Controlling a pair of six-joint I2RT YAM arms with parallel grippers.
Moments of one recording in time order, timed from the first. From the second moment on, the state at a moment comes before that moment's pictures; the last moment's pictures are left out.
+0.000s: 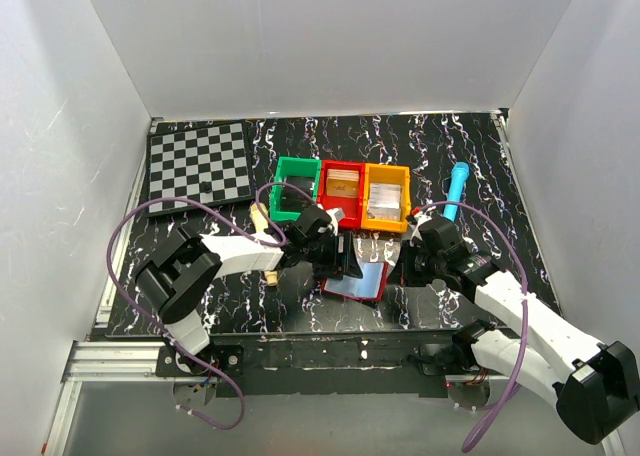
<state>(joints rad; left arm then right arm) -0.85 1.69 0.86 0.02 0.37 -0.81 0.57 0.89 0.56 -0.56 -0.23 0.54</state>
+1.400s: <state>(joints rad) -0.88 1.56 0.80 -0.07 0.24 -0.73 0.57 0.90 0.52 -0.55 -0.22 0.54</state>
